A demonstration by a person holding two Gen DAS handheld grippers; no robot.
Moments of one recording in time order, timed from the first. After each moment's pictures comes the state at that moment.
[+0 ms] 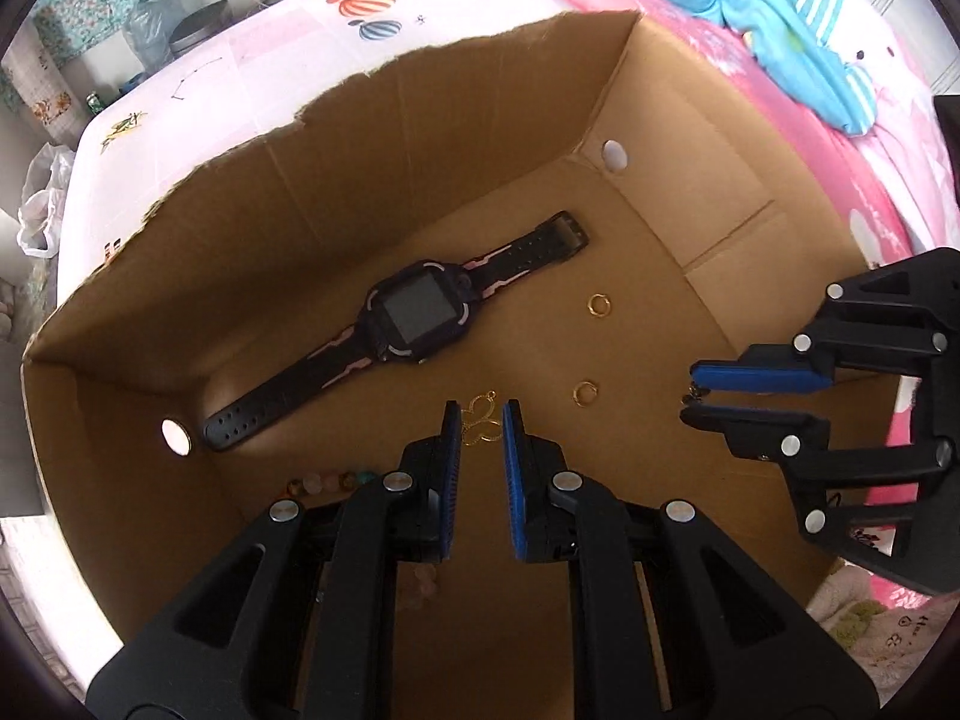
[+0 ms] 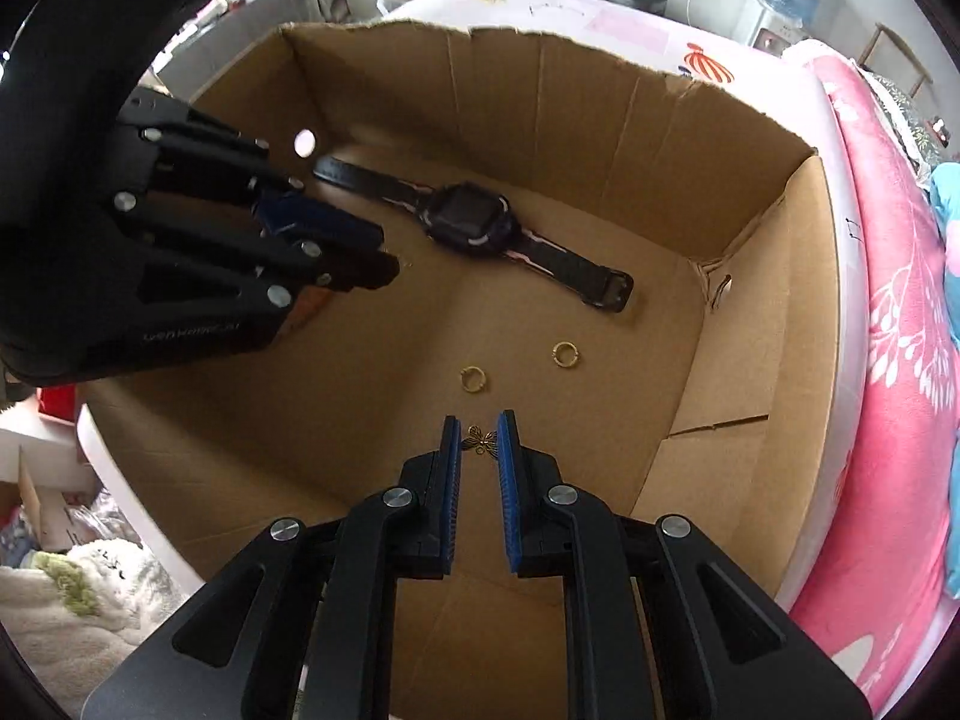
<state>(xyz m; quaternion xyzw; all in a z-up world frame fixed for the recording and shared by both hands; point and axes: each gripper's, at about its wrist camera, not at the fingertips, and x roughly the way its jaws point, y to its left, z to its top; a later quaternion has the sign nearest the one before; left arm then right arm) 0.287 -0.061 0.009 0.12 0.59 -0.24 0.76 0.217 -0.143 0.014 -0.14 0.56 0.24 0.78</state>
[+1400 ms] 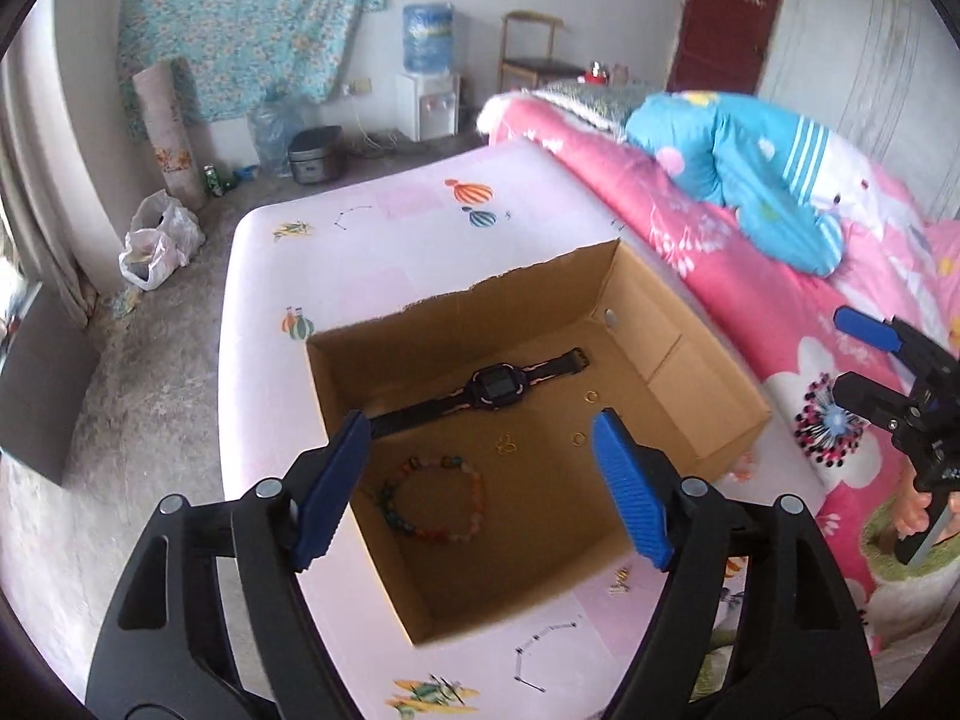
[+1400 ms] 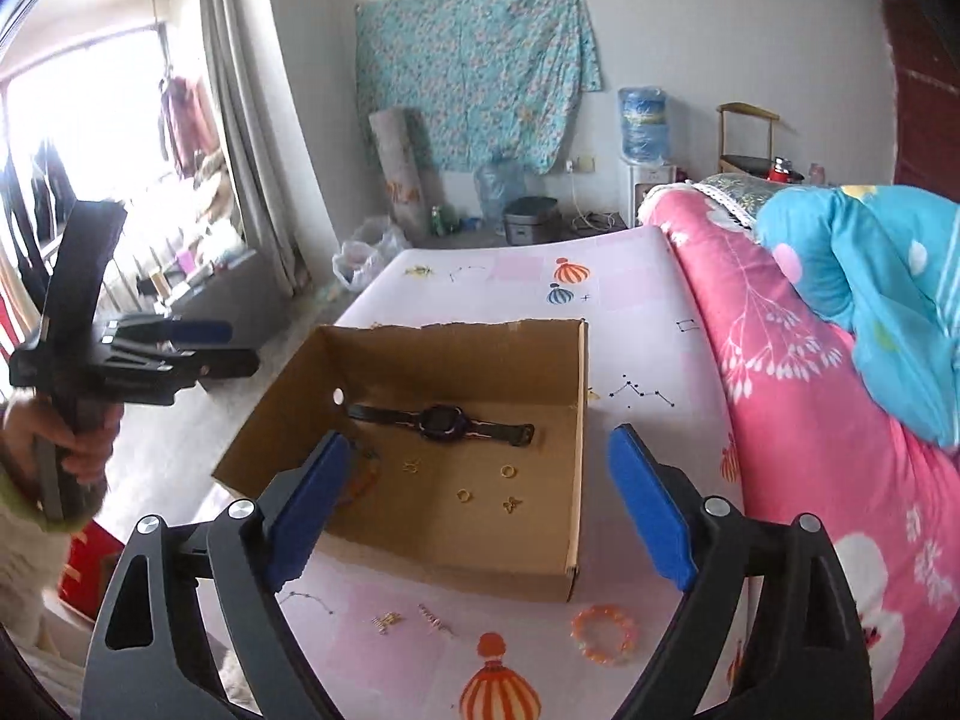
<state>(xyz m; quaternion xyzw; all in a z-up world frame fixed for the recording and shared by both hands) 0.178 0.018 0.159 0.04 0.42 -0.17 0.89 0.092 -0.240 0.131 0.04 0.30 0.18 0.93</state>
